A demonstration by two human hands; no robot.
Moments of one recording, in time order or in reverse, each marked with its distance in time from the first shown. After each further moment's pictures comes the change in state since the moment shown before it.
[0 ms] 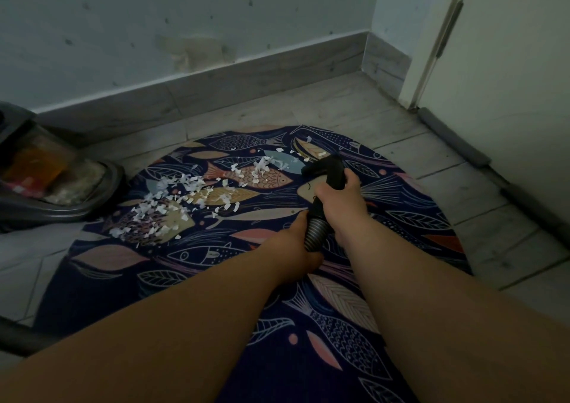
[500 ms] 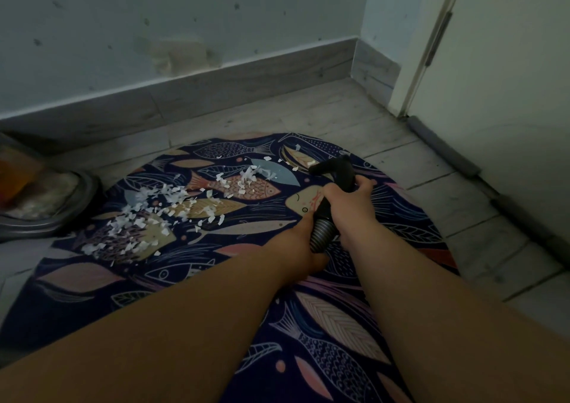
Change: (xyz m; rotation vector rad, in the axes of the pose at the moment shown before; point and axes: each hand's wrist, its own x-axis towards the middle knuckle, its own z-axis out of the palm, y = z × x) left_hand 0.044 0.018 -0.006 0.022 0.006 0.085; right_hand 0.031 -0.014 -0.019 0.075 0.118 0.044
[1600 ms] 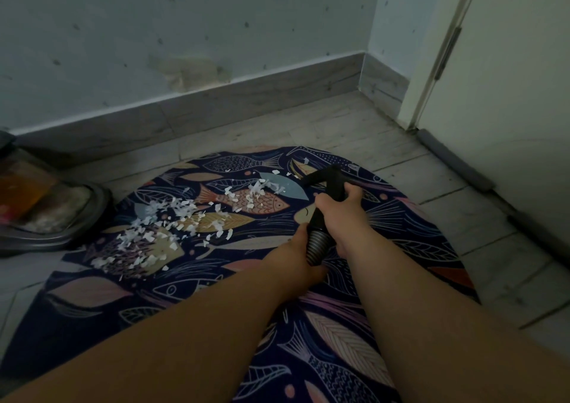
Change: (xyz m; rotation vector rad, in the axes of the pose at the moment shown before) left_hand 0.008 -0.020 -0.007 -0.085 0.055 -0.068; right_hand 0.008 -0.009 0.026 -0.079 -0.098 0.001
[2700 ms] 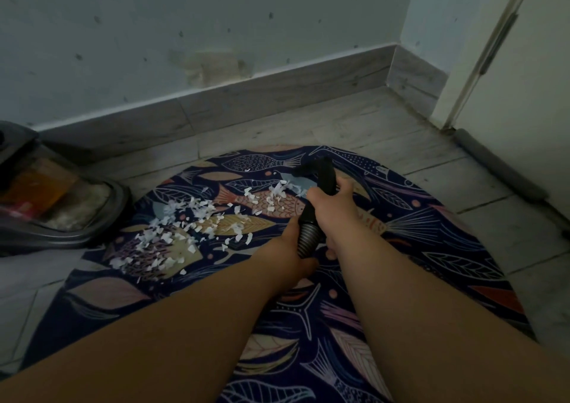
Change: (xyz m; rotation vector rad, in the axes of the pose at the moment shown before) left_hand 0.022 -0.040 -0.044 0.011 0.043 -0.106; right_hand 0.029 -0.011 0.065 -0.002 -0.100 -0.004
